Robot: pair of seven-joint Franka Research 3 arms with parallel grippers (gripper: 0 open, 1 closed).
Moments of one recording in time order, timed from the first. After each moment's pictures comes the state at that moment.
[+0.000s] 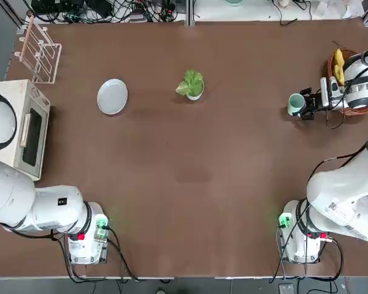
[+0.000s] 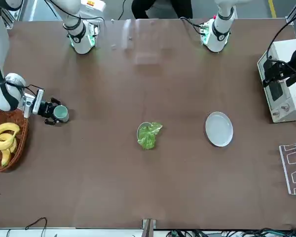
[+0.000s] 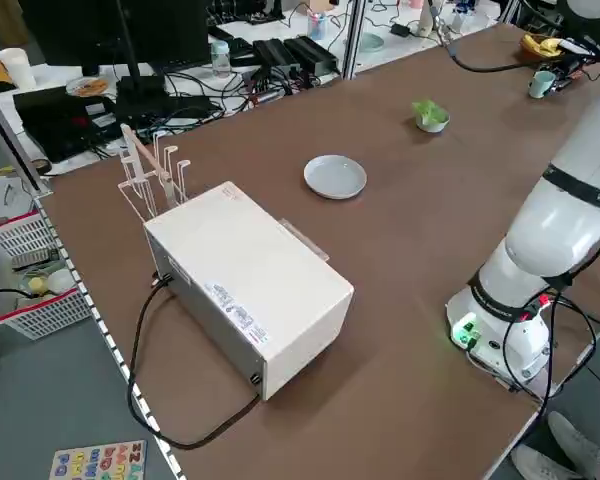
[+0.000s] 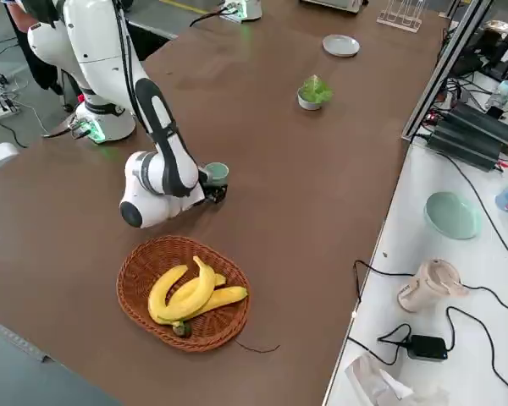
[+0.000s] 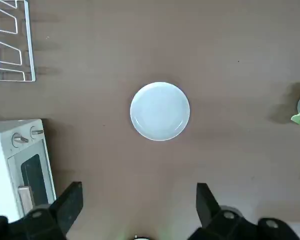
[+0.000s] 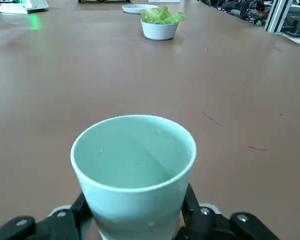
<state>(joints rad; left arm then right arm) 0.09 0.05 -0.14 -1.43 -0.01 1.45 -0.06 -0.51 0.59 -0.05 -2.11 1.00 1.87 -2.78</state>
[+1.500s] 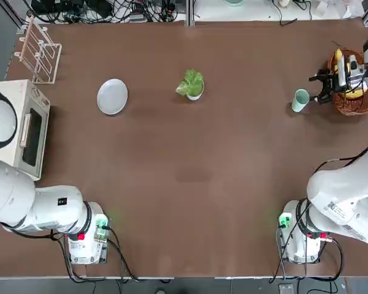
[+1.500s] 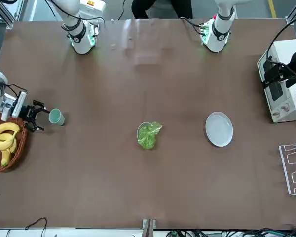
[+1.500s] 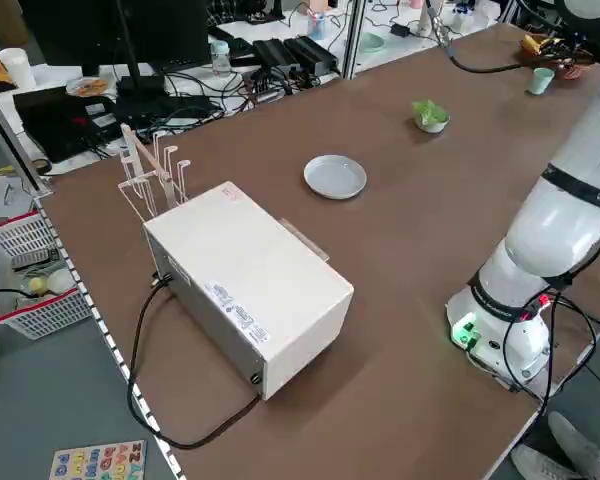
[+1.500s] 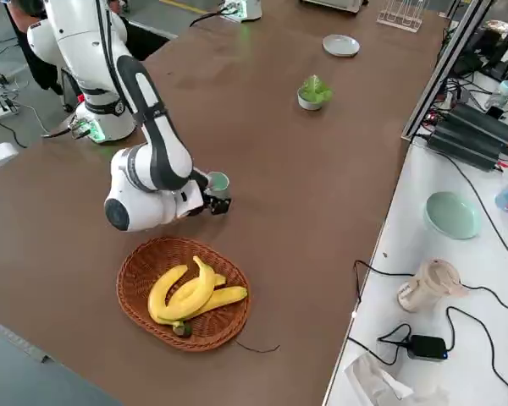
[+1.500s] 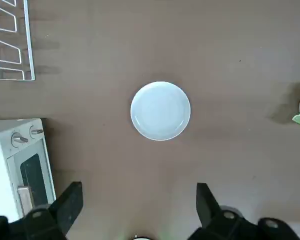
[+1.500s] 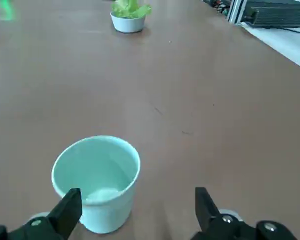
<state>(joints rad) 0.10 0.06 -0.14 -1.43 0.00 1.45 -0.06 -0.56 0.51 -0.05 -1.97 0.92 1.86 -2.56</state>
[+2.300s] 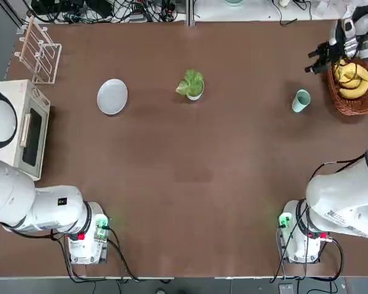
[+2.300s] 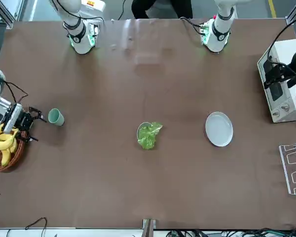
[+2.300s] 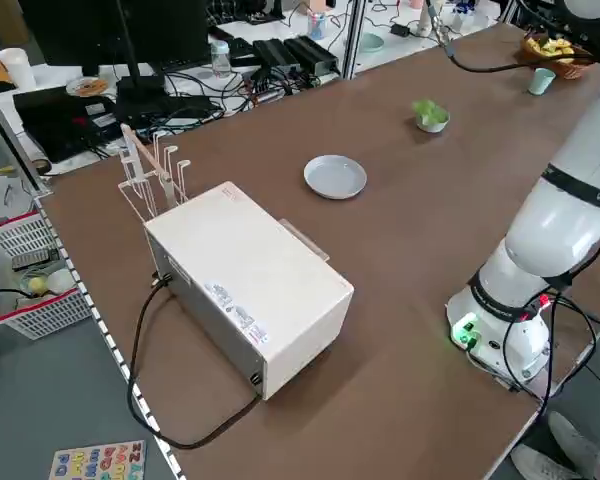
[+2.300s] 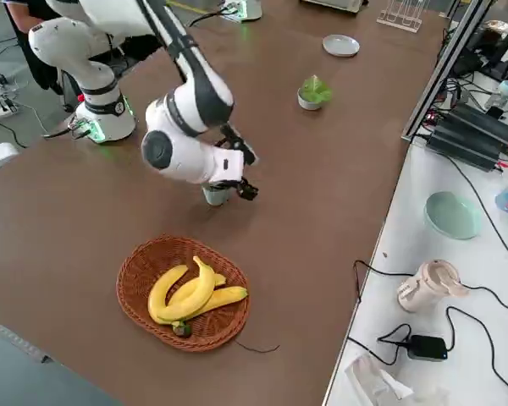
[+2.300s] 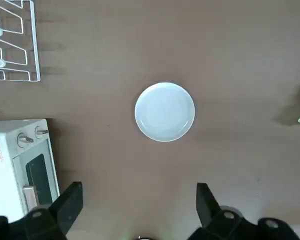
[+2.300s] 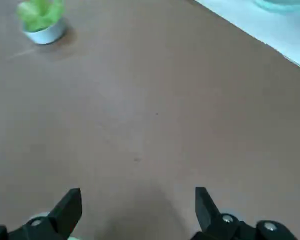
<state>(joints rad) 0.10 0.06 -0.14 -1.43 0.01 1.45 -0.06 -0.36 0.32 0.00 -1.97 0.80 2.15 -1.82</state>
